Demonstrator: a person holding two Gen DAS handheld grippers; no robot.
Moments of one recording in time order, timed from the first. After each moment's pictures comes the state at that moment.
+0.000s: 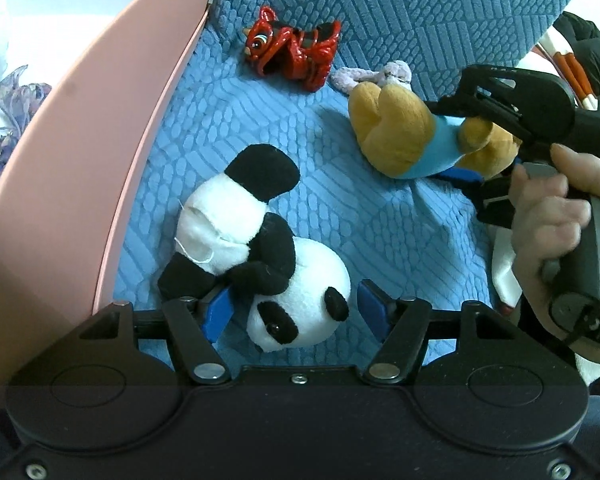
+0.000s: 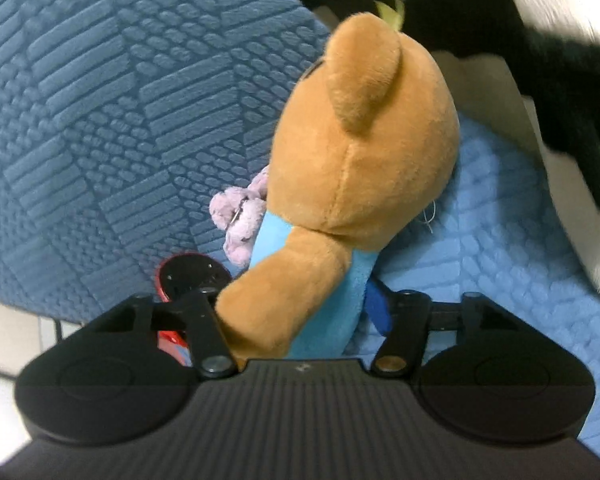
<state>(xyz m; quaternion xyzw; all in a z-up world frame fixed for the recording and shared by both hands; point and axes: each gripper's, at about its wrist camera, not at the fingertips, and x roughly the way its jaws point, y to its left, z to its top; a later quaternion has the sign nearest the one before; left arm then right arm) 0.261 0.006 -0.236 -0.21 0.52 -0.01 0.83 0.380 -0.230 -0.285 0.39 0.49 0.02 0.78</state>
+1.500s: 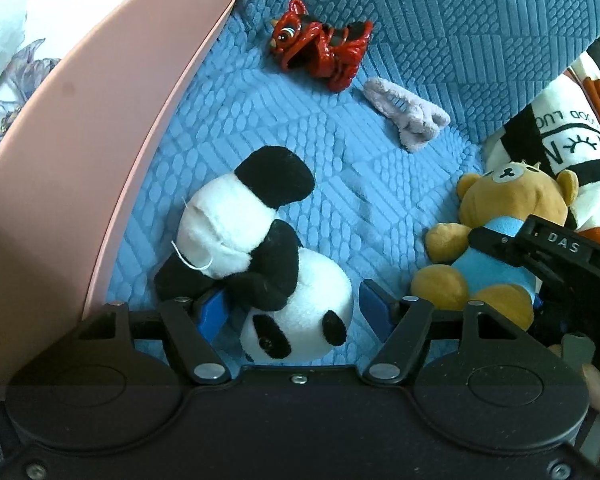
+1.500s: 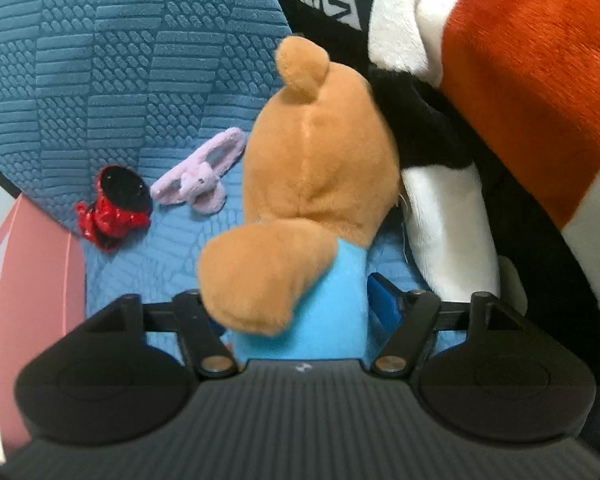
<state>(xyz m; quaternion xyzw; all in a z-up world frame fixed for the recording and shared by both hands) 0.270 0.009 -0.249 -0.24 0.53 0.03 0.81 0.305 -0.235 -0.247 0.19 0.48 0.00 0.86</state>
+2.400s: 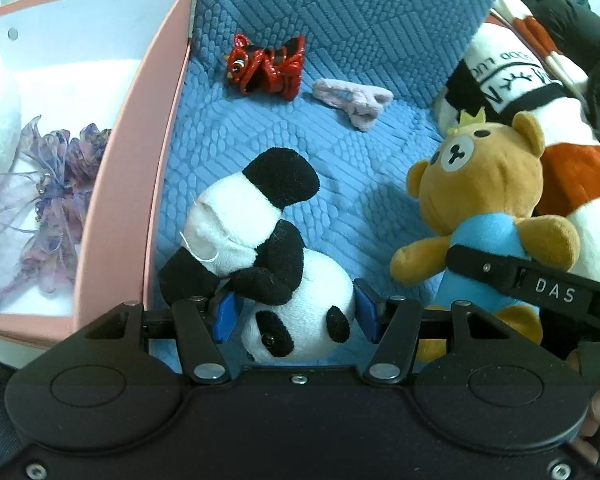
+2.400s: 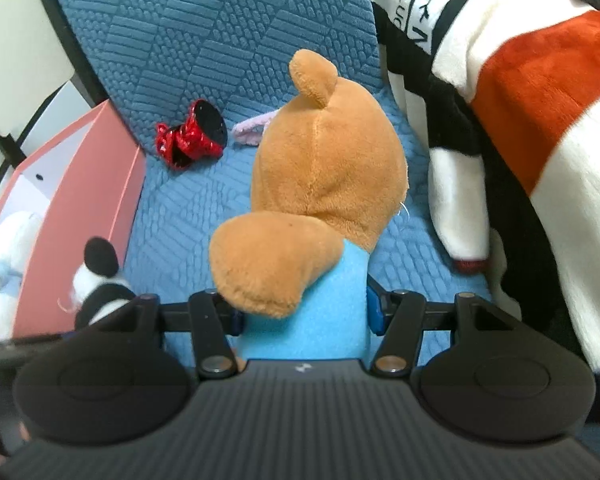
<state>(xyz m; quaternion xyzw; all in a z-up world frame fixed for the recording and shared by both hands) 0.223 0.005 -0.202 -0.13 0.52 -0.04 0.84 0.228 -0.214 -0.208 0.10 0.47 0.09 0.87</state>
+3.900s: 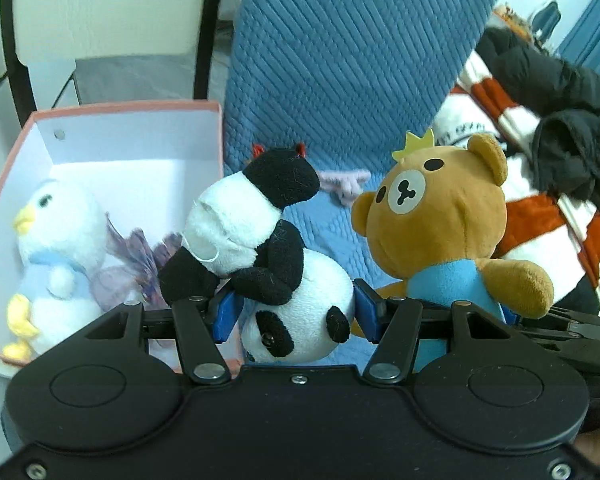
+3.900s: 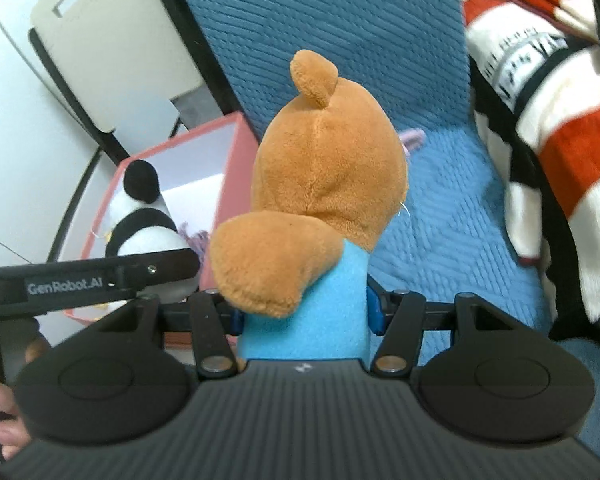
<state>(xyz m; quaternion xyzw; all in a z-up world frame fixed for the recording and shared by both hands) 0.209 0.084 -0.044 -0.12 0.48 -0.06 0.86 0.184 -0.144 -0.086 0.11 0.47 0.17 0.86</state>
